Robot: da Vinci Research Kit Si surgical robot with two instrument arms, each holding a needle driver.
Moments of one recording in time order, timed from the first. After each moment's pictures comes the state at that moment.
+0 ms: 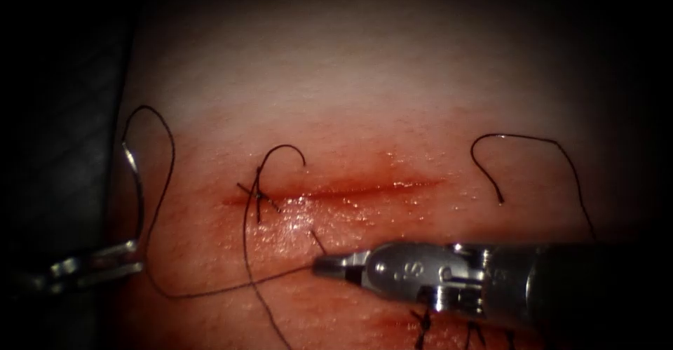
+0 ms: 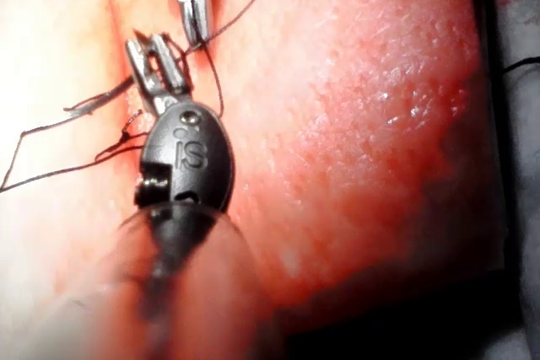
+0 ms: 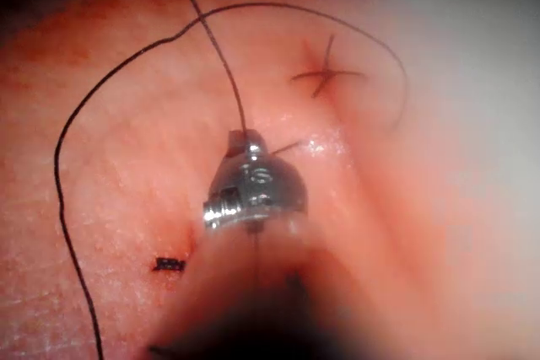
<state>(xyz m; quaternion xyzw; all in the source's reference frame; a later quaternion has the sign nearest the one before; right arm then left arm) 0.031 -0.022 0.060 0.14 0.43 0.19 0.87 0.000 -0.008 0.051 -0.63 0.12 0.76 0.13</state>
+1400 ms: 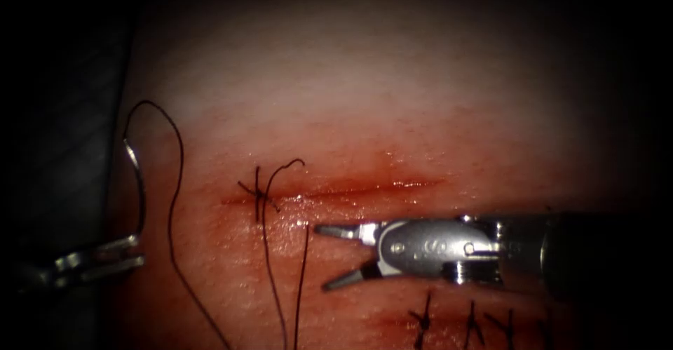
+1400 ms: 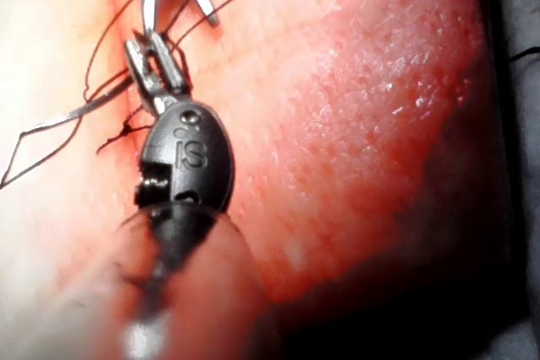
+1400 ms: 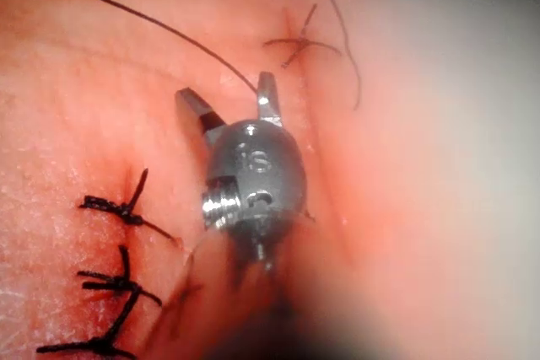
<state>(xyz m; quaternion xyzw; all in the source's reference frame) 0.030 -0.016 0.064 0.07 0.55 0.10 0.82 0.000 -0.007 0.052 -0.63 0.12 0.76 0.13</state>
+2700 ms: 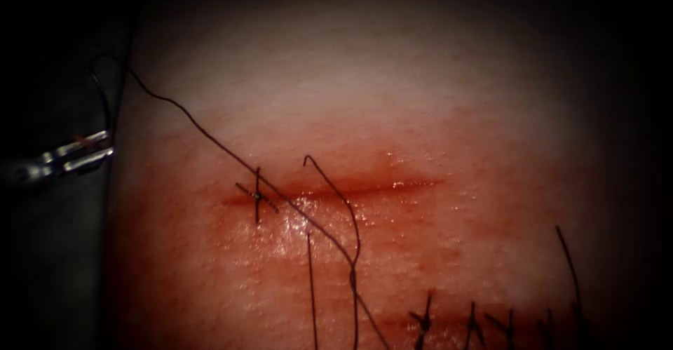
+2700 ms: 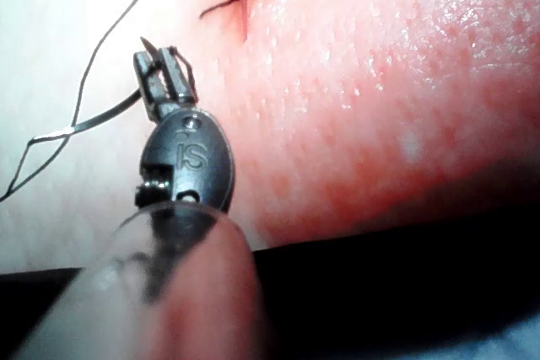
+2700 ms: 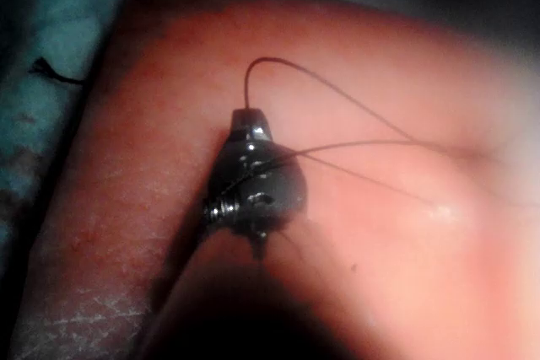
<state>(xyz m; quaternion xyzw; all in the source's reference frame) 0.032 -0.031 0.050 0.12 0.50 0.00 0.86 0.008 0.000 0.063 -0.56 0.13 0.80 0.16</state>
